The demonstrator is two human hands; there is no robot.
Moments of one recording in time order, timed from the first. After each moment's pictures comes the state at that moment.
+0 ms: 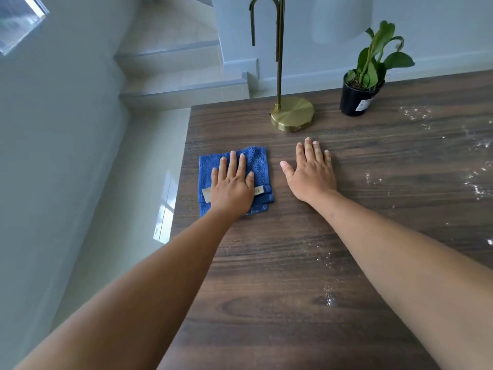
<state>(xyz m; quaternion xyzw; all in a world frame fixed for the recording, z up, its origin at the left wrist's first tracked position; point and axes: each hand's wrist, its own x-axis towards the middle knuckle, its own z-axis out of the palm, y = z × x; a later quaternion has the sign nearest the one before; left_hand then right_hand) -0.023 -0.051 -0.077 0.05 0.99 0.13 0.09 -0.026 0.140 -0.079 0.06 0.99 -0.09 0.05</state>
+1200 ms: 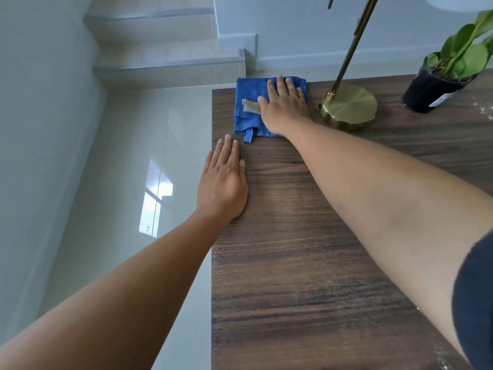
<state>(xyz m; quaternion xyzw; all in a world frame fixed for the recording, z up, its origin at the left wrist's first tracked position) -0.097 -0.162 -0.099 0.11 0.97 0.22 -0.02 -0.240 0.010 -0.081 0.04 0.99 -0.09 0.05</state>
